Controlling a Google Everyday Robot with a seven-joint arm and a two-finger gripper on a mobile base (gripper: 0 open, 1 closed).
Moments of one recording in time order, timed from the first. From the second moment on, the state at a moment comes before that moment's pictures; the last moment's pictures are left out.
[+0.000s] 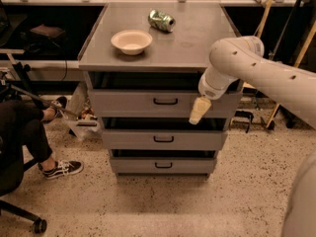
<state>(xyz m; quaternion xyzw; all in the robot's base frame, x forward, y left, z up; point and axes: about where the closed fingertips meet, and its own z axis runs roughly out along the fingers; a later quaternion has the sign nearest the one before) 0.696 -0.162 0.713 -0.56 0.80 -0.04 0.20</state>
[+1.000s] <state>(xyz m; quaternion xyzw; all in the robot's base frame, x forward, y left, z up) 0.721 -0.153 0.695 -0.53 0.82 -0.05 0.23</state>
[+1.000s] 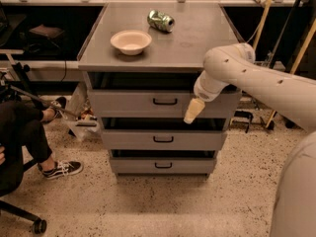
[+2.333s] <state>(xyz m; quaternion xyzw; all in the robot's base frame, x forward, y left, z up) 0.742 -0.109 0.632 -0.56 0.80 -0.09 0.19</state>
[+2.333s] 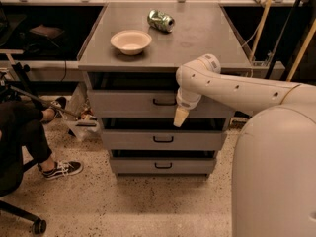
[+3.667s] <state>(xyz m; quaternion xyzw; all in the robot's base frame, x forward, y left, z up) 0.744 -0.114 0.644 -0.56 0.80 -0.09 0.19</state>
